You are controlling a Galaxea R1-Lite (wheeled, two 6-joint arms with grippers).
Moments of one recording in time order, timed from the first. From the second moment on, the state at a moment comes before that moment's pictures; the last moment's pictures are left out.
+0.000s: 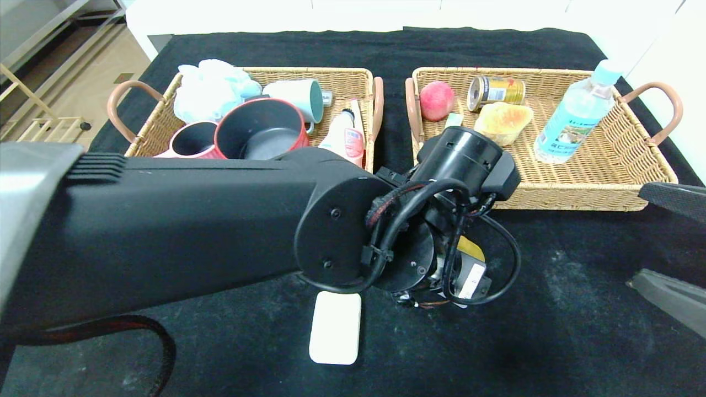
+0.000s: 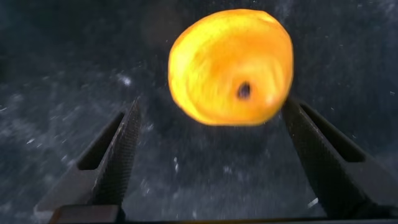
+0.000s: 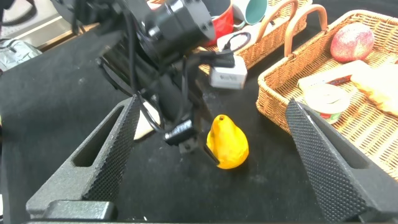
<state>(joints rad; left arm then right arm) -0.97 2.08 -1.84 0.51 0.30 -0.15 0.38 1.00 -0.56 -0.58 0.53 -0.12</state>
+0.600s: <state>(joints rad) -0.90 1.95 -1.78 0.55 0.37 -0.23 0.38 1.03 -0.55 -0.58 0.53 -0.13</state>
